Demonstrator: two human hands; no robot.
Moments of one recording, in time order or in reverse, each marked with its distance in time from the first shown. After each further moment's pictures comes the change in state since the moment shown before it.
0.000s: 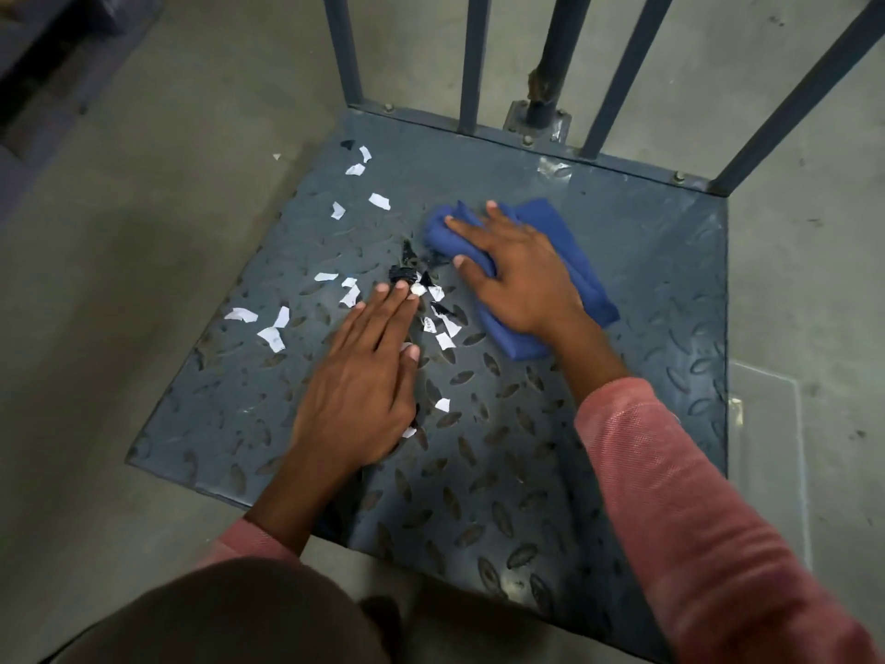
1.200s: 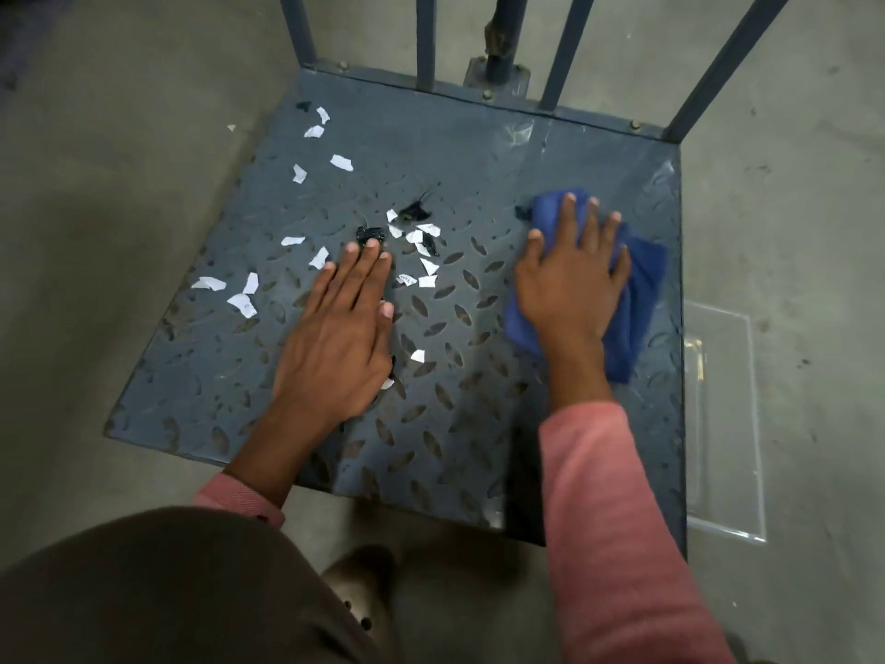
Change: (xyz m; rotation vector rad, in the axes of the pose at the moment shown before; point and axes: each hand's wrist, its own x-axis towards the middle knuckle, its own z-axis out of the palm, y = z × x) left_hand -0.002 0.000 -0.004 0.075 -0.055 0.029; right_hand -0.081 -0.007 -0.008 -0.207 0.242 0.752
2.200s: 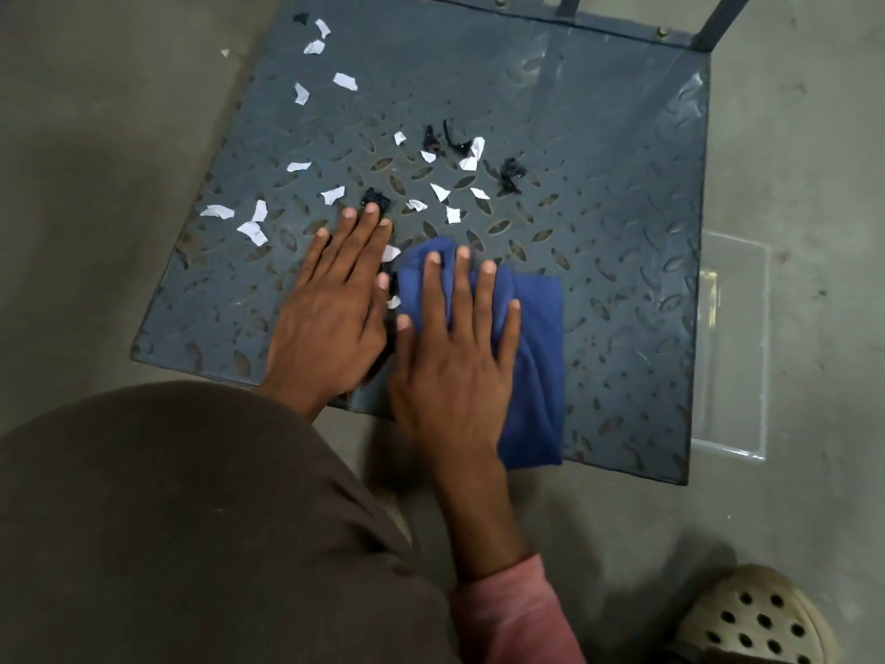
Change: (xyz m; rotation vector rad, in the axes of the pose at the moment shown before) left_hand -0.046 -0.002 -0.009 -0.014 -0.019 0.038; right_hand -0.194 -0.050 0.004 0.009 -0.188 -0.227
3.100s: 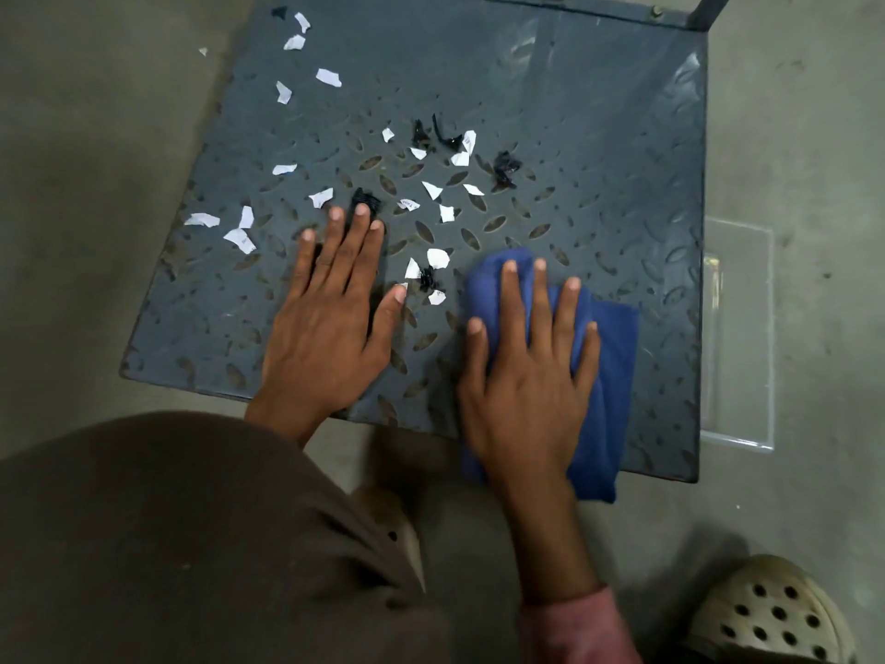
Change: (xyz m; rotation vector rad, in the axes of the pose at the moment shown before) left_hand -0.001 0.005 0.000 0.069 -0.024 0.000; right_hand -0.007 0.049 -0.014 -0.061 0.064 0.178
